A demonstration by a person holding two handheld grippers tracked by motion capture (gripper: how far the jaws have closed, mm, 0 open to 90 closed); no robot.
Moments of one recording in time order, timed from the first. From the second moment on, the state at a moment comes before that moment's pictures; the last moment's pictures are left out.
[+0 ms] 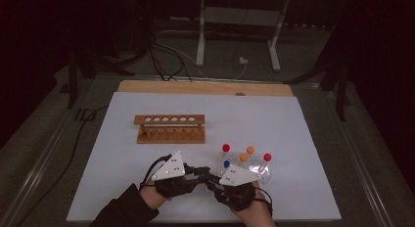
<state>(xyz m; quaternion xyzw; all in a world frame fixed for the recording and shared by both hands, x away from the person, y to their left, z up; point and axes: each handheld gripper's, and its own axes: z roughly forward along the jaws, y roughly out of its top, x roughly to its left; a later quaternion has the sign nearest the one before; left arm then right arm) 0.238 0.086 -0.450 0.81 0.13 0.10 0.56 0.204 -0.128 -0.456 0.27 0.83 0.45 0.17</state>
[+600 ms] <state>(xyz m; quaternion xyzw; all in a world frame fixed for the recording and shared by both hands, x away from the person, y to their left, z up) 0.265 0.117 -0.432 0.81 0.16 0.15 0.54 0.202 -0.142 -0.450 0.28 0.80 0.50 0.18</state>
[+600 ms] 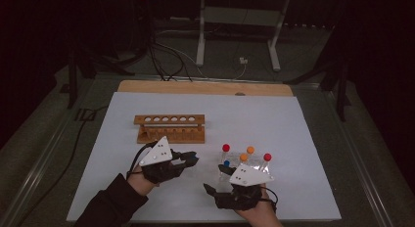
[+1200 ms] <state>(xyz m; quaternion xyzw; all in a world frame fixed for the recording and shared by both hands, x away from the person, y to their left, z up) 0.306 0.114 -0.405 0.81 0.18 0.18 0.53 0.203 -0.163 -0.442 0.30 0.77 0.53 0.18</state>
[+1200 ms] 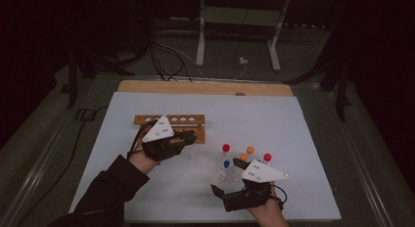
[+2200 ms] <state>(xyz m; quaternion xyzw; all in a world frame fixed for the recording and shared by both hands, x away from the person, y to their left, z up) 0.408 0.116 -0.381 0.77 0.26 0.24 0.53 0.202 -0.176 -0.439 0.30 0.75 0.56 0.18</state>
